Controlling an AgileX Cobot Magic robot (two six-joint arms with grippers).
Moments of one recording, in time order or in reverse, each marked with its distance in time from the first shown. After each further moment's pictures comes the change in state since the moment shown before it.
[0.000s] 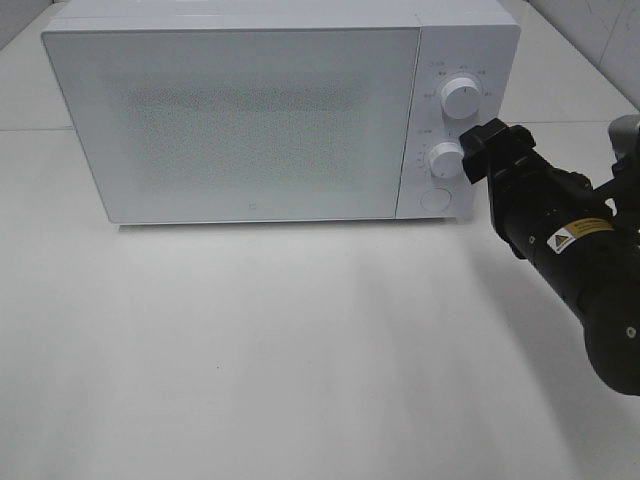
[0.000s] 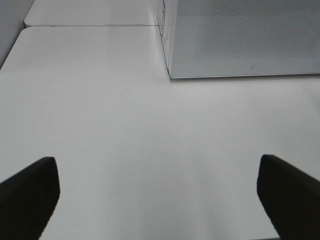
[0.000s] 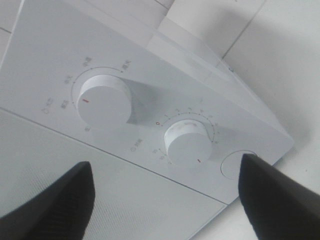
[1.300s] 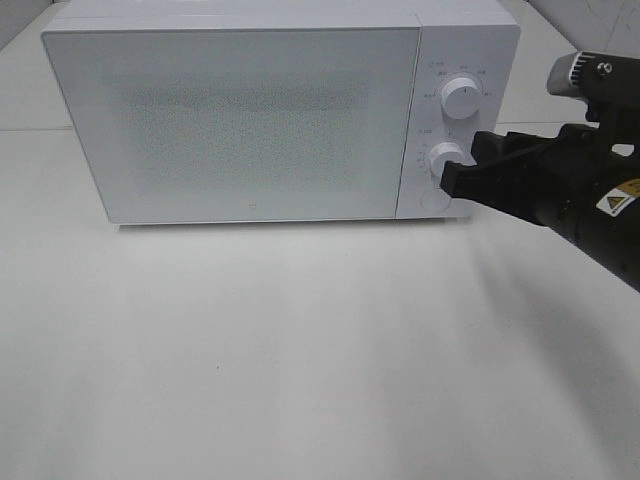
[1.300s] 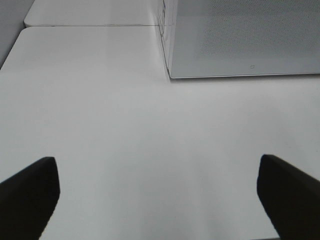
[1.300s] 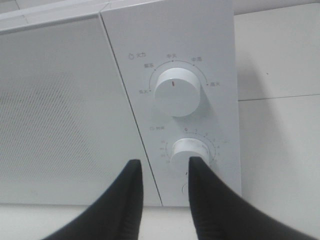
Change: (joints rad) left arm 0.000 0.000 0.000 0.000 0.000 0.000; right arm 0.000 -0.310 0.009 -0.014 0.349 -0.923
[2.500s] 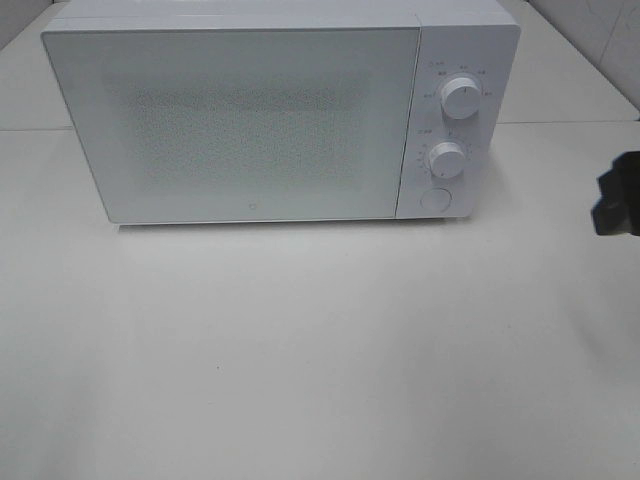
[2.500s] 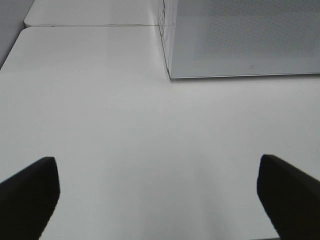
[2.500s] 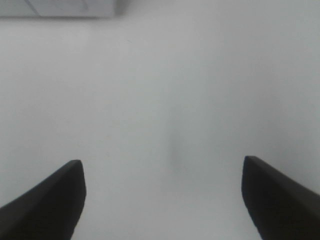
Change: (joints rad) left arm 0.000 0.000 0.000 0.000 0.000 0.000; right arm -0.411 -0.322 -0.338 -0.617 1.511 0.342
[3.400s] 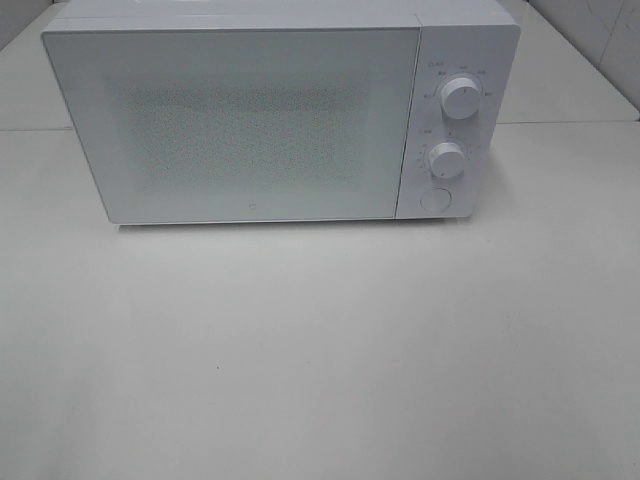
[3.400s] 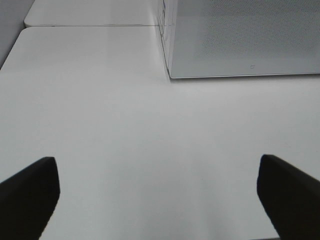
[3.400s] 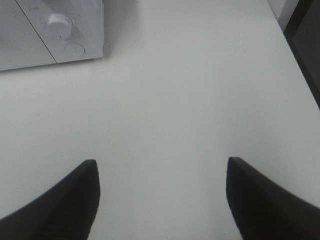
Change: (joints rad) left arm 0.000 0.000 0.000 0.000 0.000 0.000; right arm -0.146 -0.771 0.001 0.091 0.420 -0.103
